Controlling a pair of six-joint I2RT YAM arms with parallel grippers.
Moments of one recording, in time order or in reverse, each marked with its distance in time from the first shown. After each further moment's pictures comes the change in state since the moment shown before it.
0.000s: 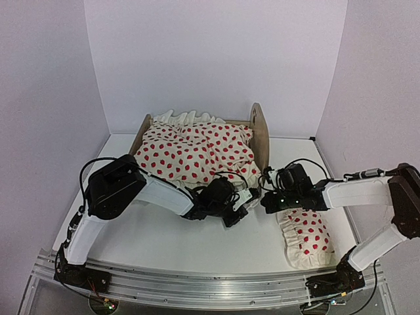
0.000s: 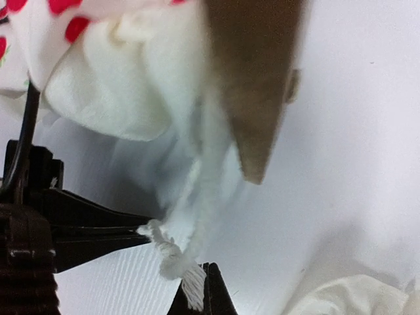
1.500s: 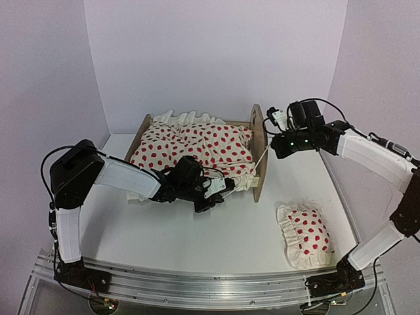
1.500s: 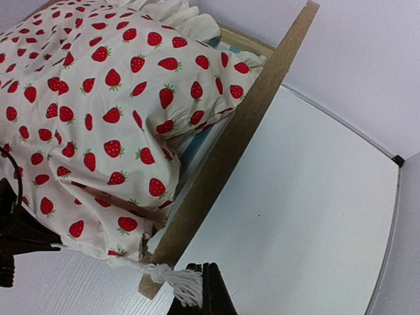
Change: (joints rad) left arm 0.154 -0.314 -0.263 -0.088 0.159 0.372; right arm -0.129 -0.003 0.637 -0.494 0.070 -0.378
